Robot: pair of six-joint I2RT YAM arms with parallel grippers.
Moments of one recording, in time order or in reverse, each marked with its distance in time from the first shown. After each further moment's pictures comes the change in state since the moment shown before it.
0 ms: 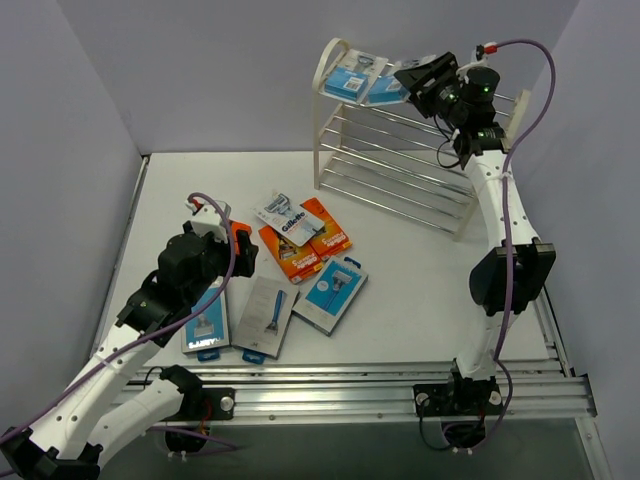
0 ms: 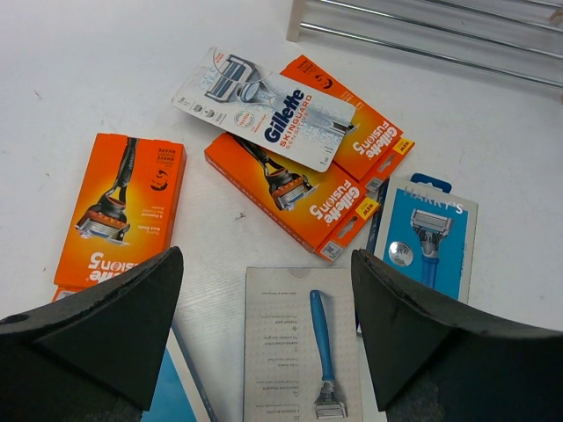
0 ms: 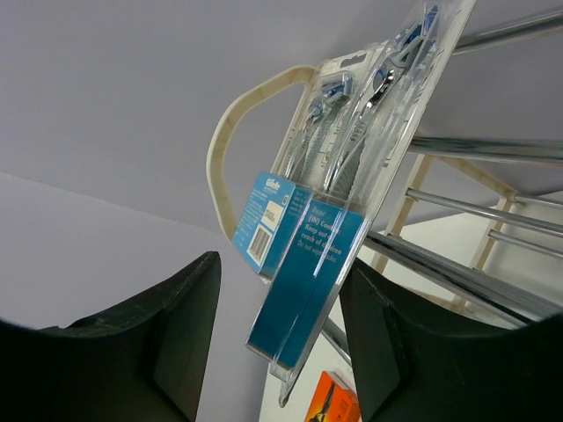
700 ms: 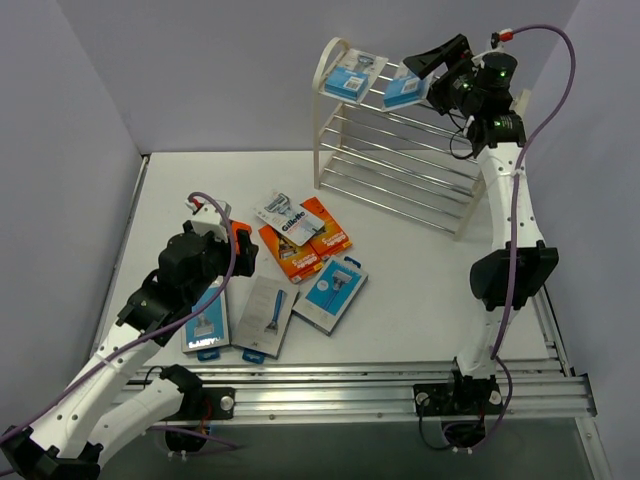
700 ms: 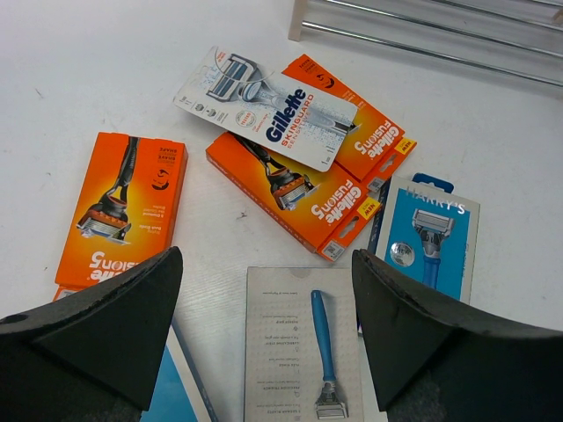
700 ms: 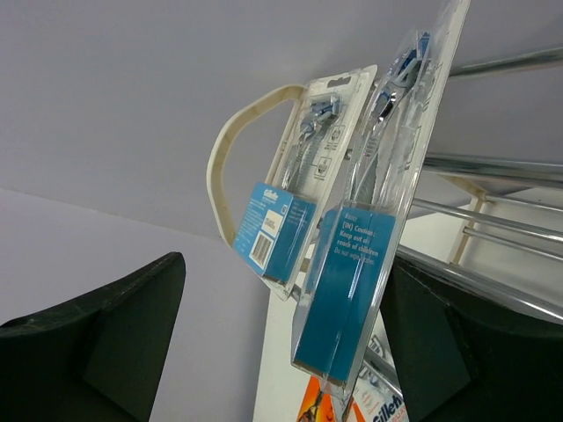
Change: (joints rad) left arm 0.000 0.004 0.000 0.000 -0.004 0.000; right arm -0.032 0.045 0.198 -0.200 -0.007 -0.031
